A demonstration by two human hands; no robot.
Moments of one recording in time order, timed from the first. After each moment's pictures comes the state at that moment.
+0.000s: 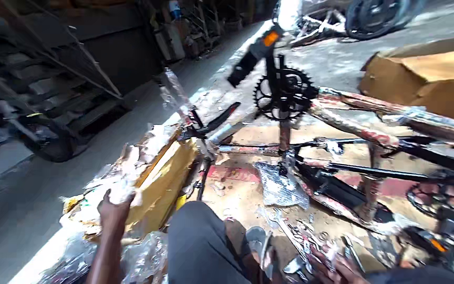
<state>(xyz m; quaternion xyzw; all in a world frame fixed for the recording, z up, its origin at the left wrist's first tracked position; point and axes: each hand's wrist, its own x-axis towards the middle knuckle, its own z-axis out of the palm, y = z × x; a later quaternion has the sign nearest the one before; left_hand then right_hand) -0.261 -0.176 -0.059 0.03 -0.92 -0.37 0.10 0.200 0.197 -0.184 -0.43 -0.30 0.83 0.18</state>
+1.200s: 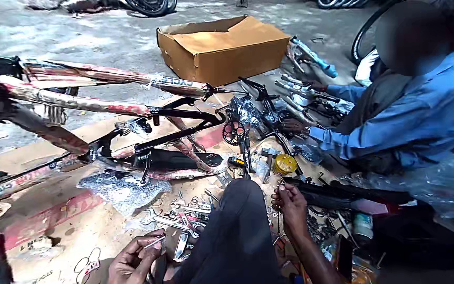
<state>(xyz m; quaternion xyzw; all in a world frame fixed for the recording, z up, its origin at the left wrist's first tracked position) 0.061 0.102 -0.148 -0.36 -0.60 -0.56 -0.45 0.418 0.262 -0.185 -0.59 -0.40 0.44 0.54</state>
